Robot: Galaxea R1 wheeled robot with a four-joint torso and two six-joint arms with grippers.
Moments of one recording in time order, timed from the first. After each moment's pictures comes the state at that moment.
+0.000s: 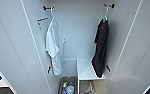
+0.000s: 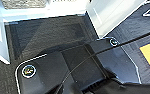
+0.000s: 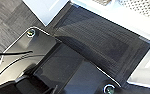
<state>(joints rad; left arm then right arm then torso) 1.43 3.01 -2.77 0.66 -0.34 -0.36 -1.19 3.01 -2.52 -0.84 -0.22 0.19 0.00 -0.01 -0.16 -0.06</state>
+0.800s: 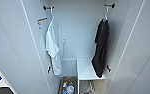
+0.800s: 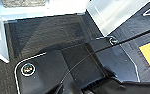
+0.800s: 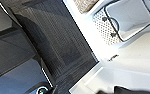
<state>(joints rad) 1.44 3.01 -2.77 0.66 -0.34 -0.37 -1.01 3.07 -2.54 -1.29 -0.60 0.27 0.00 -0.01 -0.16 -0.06</state>
